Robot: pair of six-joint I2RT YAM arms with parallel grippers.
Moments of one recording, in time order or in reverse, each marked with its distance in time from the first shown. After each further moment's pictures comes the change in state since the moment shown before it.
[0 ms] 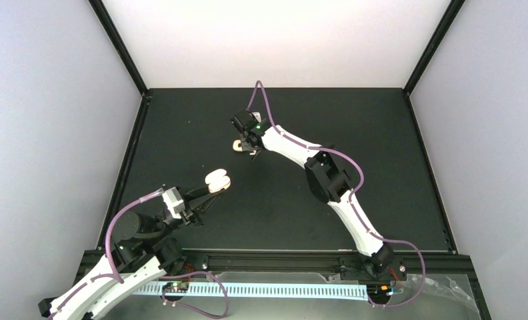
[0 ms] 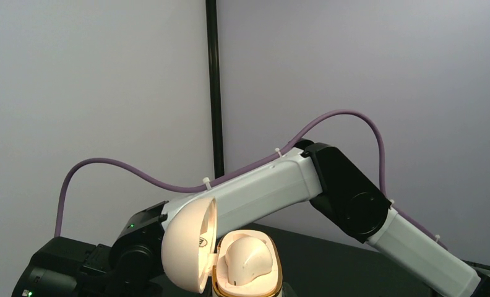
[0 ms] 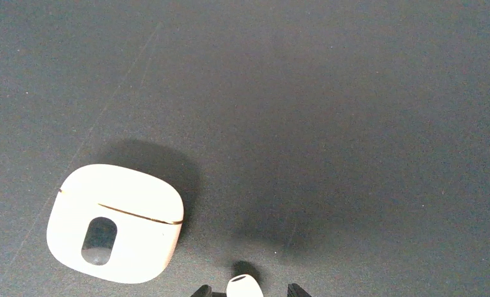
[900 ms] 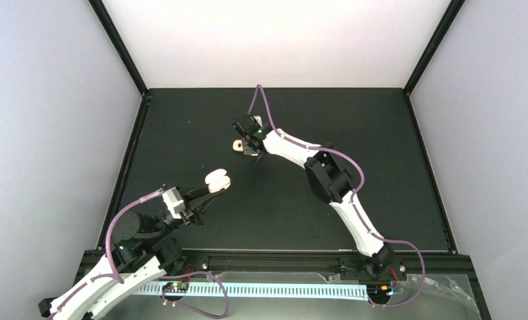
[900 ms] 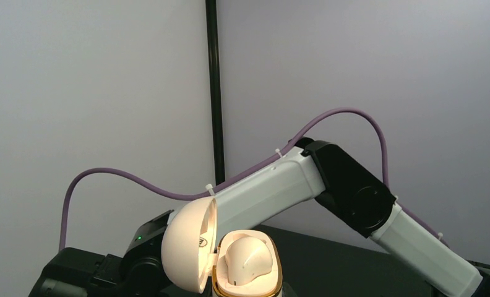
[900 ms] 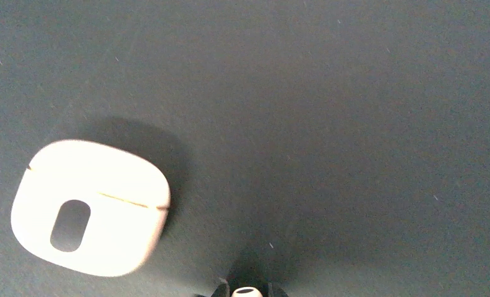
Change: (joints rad) left arm 0.000 0.000 0.000 0.000 0.000 0.006; right arm 0.001 -0.006 -0.070 0.068 -0.006 -0.024
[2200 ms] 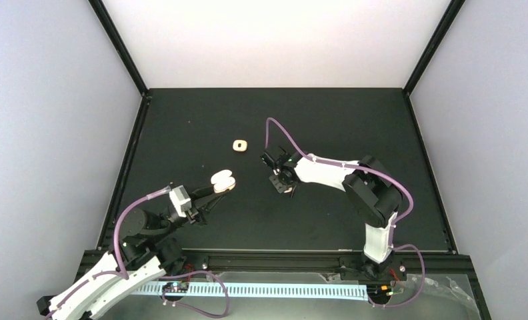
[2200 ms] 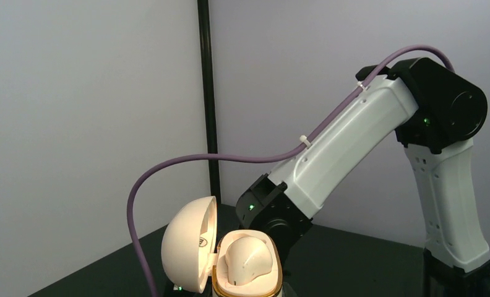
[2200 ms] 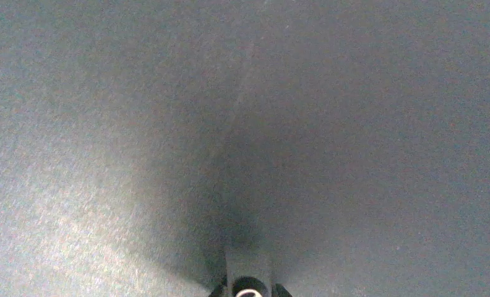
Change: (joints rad) left arm 0.000 0.043 0.000 0.002 0.020 -0.001; right arm 0.038 -0.564 -0.851 0.089 -0.092 -0.336
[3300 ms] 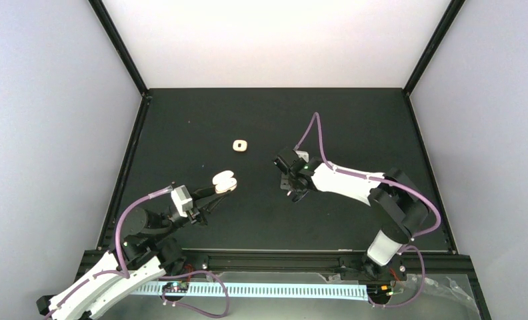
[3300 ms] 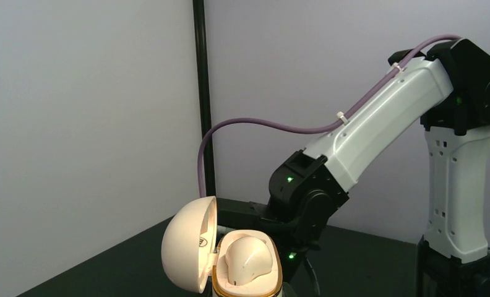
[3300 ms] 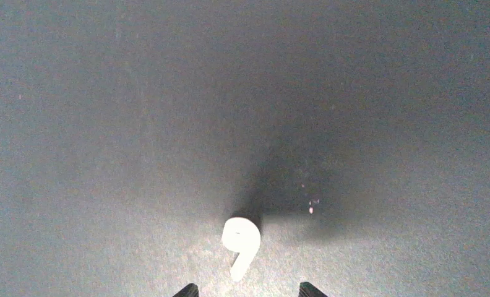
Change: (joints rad) left arm 0.000 0.015 0.000 0.000 0.017 -0.008; right arm 0.002 -0.230 -0.195 0.047 -0.002 0.683
